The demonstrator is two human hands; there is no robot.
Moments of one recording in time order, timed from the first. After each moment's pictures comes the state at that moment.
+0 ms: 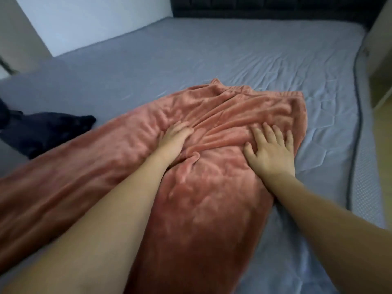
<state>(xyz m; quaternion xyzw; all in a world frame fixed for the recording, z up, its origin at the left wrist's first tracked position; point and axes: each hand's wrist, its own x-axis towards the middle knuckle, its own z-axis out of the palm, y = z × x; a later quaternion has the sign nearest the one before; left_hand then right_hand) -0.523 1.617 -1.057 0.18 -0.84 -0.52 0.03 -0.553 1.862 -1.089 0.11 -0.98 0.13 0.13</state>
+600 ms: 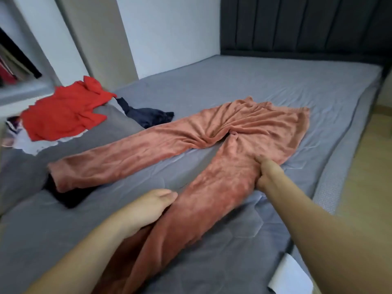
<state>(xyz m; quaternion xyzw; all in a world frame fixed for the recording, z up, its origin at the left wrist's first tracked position) -0.085 1.647 -0.970 0.24 -0.83 -0.49 -0.07 -0.310 1.836 -1.000 -0.18 -0.53 0.79 -0.24</state>
